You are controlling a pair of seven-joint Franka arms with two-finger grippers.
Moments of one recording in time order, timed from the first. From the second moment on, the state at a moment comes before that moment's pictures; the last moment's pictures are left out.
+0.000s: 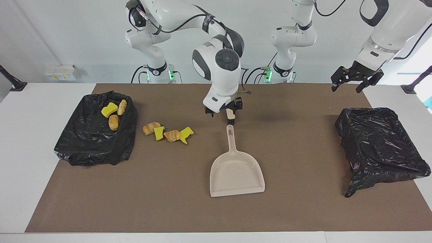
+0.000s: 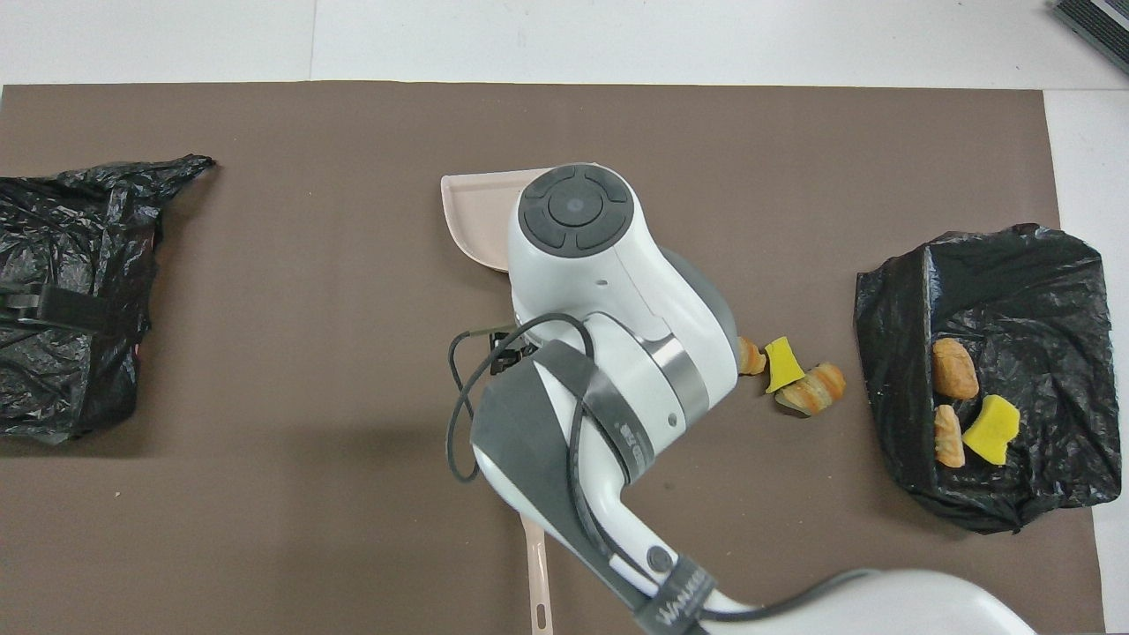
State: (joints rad) left arm -0.07 -0.07 0.05 -1.71 -0.02 1.63 0.12; right arm 0.45 0.37 0.21 -1.44 0.08 1.65 0.51
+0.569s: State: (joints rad) left arm -0.25 -0.02 0.04 -1.87 -0.02 1.93 0.07; right arm 0.62 -0.05 0.22 -2.17 0.26 1.94 0.49
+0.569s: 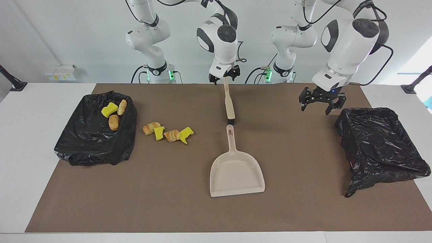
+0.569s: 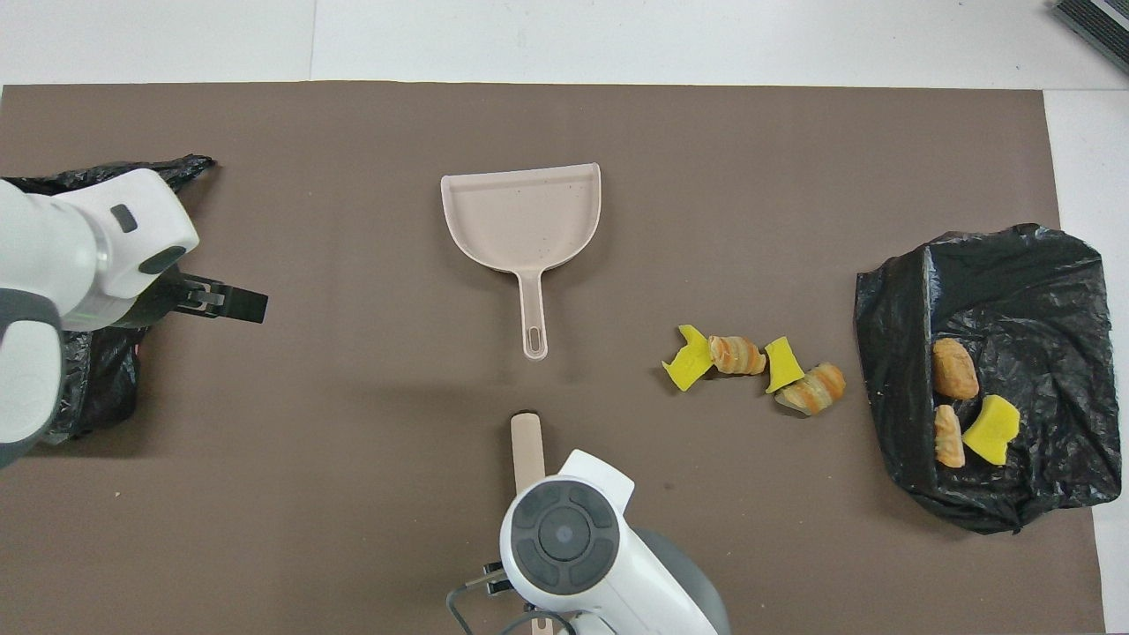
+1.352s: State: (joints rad) left arm -0.52 0.30 0.04 -1.68 -0.02 2.04 -0.28; right arm 0.65 -0.08 0.22 -2.33 0.33 2.15 0.47
